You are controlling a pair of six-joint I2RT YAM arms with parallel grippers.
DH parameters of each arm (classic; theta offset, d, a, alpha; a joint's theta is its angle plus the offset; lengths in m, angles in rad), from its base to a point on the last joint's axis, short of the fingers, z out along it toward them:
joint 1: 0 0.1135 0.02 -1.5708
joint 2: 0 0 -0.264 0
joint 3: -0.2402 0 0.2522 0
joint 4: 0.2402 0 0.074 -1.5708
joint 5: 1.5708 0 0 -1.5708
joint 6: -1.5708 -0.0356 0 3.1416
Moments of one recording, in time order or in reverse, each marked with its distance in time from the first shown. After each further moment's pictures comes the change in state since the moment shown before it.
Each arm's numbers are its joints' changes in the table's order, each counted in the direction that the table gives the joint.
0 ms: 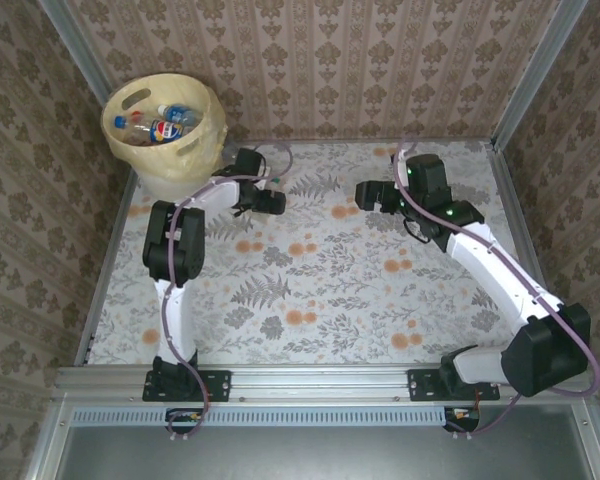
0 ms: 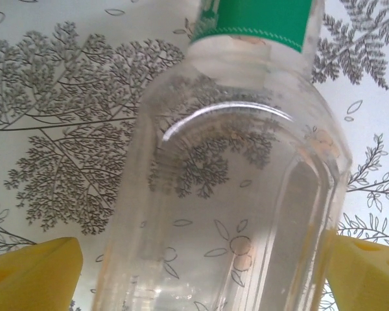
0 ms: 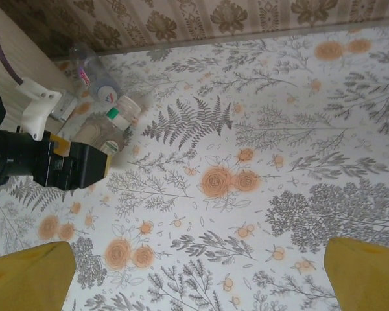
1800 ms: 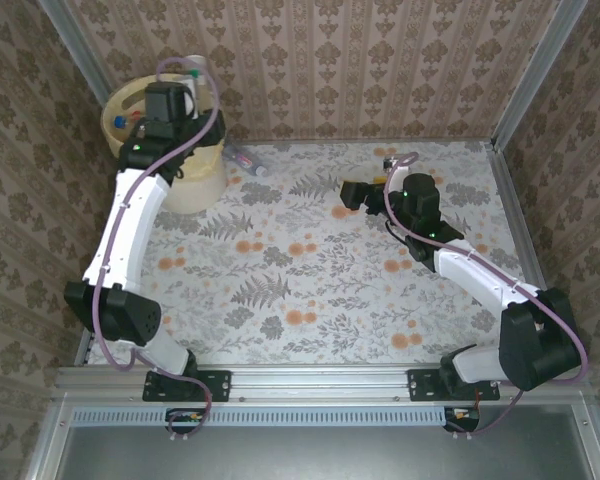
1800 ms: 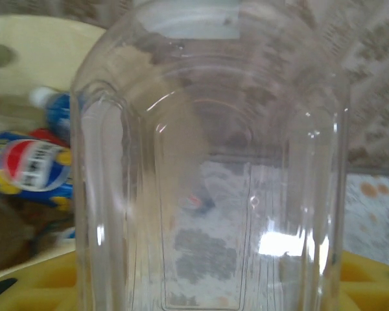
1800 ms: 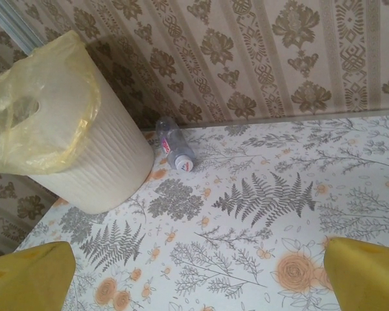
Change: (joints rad) left arm 0.140 -0.559 -0.241 0.193 -0.138 0.156; right arm 0.029 0.043 0.244 -0.650 -0.113 -0.069
